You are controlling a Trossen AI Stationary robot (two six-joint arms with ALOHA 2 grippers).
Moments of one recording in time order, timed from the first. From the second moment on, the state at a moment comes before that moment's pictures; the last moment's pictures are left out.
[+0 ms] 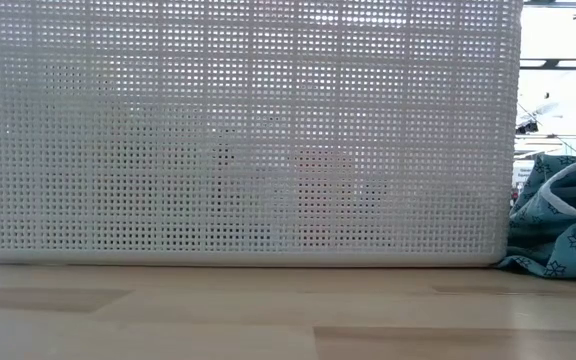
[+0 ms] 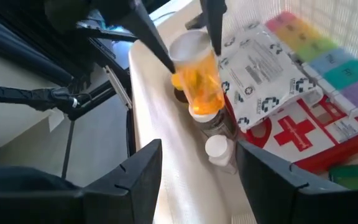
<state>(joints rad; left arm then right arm) -0.14 1.98 2.33 -1.56 0.13 -0.16 0.34 1.23 1.19 -0.46 0.19 0.74</state>
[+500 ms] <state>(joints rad) -0.20 2.14 2.33 -1.45 0.09 -0.12 0.44 1.08 1.19 -0.97 0.08 1.14</state>
